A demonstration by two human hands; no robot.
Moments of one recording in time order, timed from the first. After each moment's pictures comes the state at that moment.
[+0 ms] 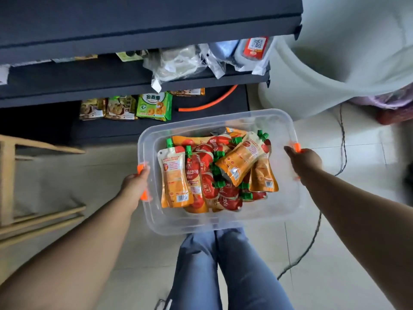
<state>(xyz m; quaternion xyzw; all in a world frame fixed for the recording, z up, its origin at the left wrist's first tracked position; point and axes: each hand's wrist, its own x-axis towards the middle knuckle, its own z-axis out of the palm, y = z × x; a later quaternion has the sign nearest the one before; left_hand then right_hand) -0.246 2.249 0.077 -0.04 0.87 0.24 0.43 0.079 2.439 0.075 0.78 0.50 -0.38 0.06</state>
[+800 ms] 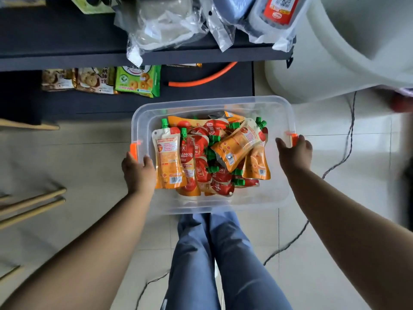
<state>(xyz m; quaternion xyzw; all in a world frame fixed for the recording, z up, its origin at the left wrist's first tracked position) -0.229 2.295 -0.004 0.07 0.94 0.15 0.30 0.032 2.459 0.004 0.80 0.50 -0.33 0.05</state>
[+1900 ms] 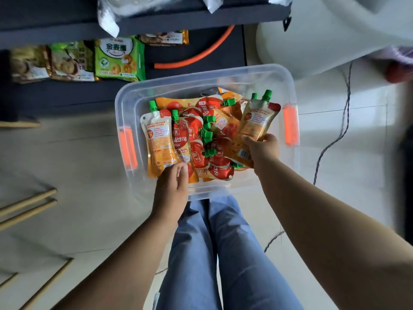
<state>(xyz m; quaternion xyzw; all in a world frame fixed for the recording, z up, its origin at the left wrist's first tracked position) -0.151 2.260 0.021 0.27 0.82 0.21 0.45 -0.014 2.401 -0.009 0.81 0.25 -0.52 -0.08</state>
